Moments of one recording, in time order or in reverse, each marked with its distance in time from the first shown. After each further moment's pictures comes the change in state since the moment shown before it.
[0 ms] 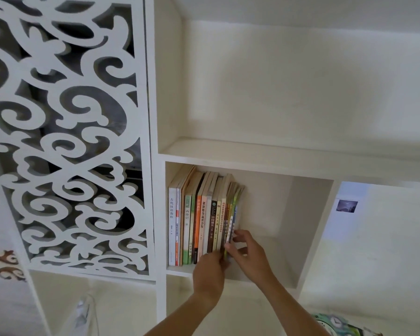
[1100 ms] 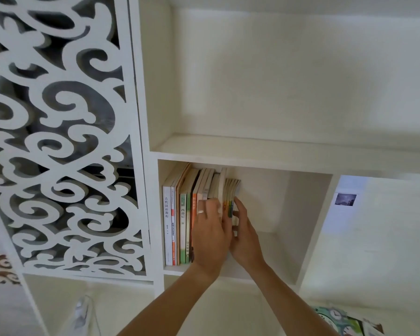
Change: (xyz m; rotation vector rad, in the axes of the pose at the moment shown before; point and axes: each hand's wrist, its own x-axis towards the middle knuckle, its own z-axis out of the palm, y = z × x) left_hand 0.043 0.061 -0.045 -0.076 0.556 0.330; right_hand 0.023 -0.023 0.010 -0.167 0.140 -0.190
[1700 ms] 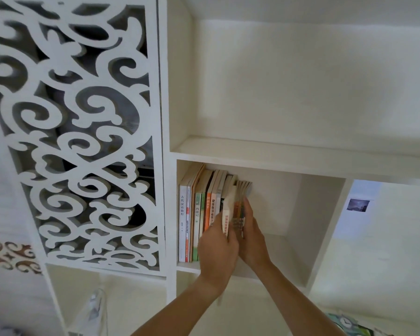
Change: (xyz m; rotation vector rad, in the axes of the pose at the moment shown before) left_hand -0.025 0.016 -0.036 -0.098 -0.113 -0.278; right_hand -0.005 -0.021 0.005 0.052 -0.035 -0.008
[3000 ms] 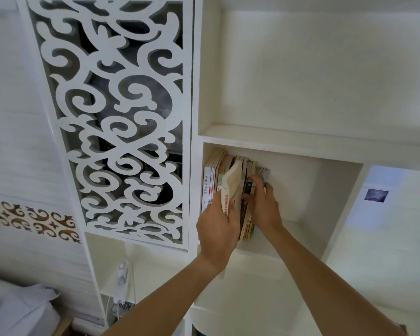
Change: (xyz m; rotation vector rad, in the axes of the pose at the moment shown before) left_hand -0.016 0.020 -0.073 0.011 0.081 -0.049; right_hand 0.020 -0.040 -0.001 -0.254 0.064 0.007
